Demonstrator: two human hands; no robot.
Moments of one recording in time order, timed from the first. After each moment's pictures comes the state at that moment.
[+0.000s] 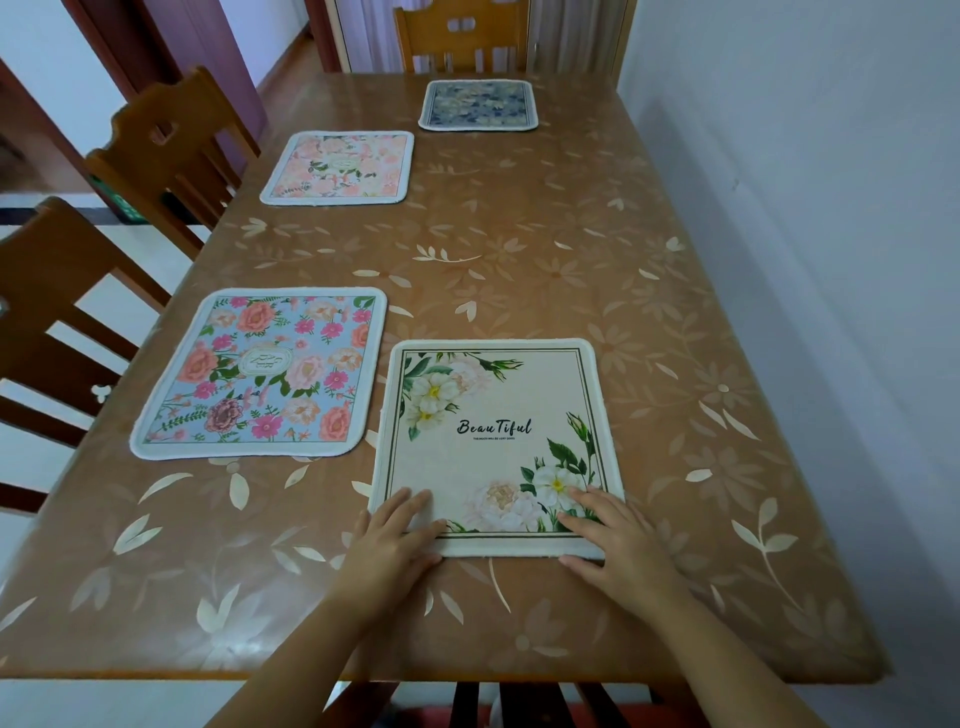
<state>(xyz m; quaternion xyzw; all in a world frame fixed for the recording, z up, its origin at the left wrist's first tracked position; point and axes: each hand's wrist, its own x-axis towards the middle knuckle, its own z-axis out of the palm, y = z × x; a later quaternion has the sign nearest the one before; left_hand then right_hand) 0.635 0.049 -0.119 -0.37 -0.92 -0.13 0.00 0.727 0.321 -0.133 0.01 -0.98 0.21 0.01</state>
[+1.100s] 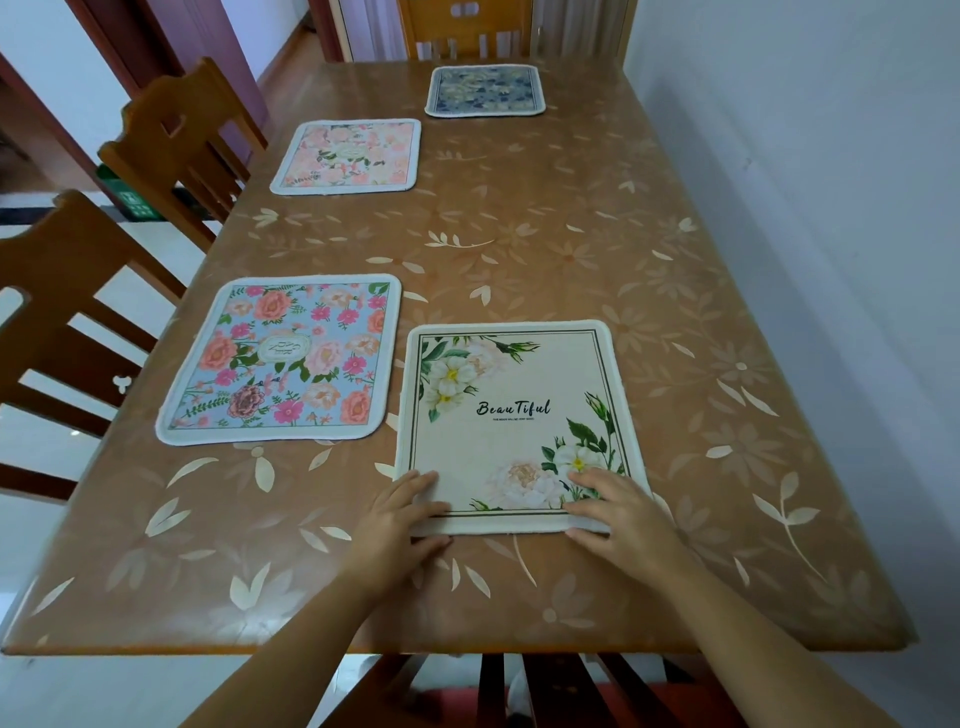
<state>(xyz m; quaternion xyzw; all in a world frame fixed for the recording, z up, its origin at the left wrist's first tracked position) 0.624 0.026 -0.139 -0.29 -0.91 -0.30 -0.06 0.718 0.300 -0.121 0.06 -0.97 0.24 0.05</state>
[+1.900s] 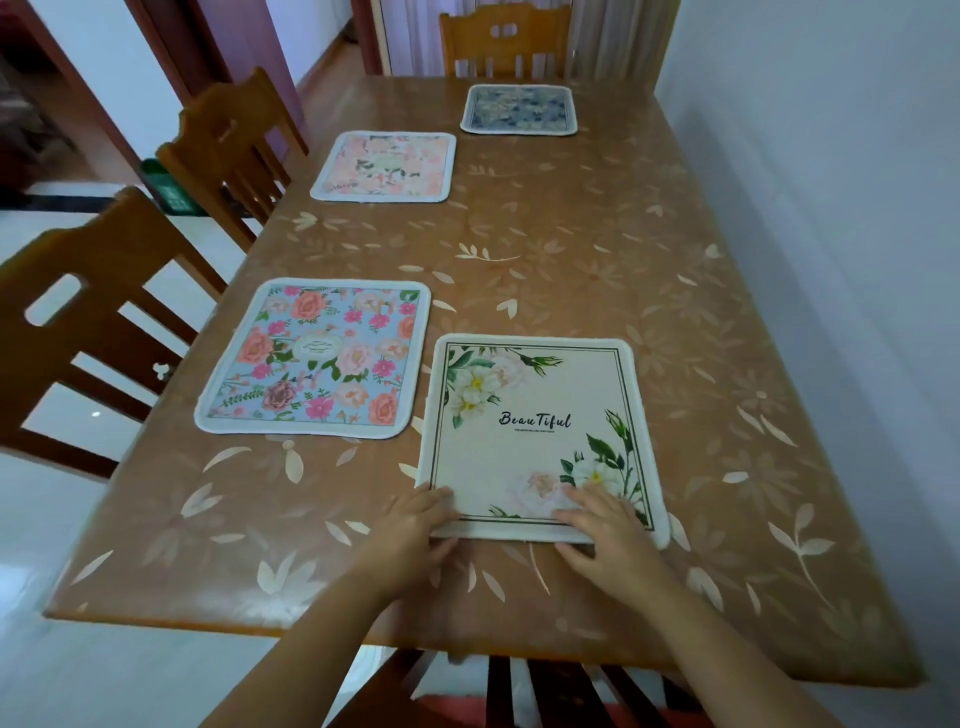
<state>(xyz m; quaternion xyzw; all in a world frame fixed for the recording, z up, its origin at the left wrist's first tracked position) 0.631 0.022 -0.123 -0.29 -0.93 -0.22 -0.09 0.713 0.271 -0.118 0.01 -0.97 0.24 -0.05</state>
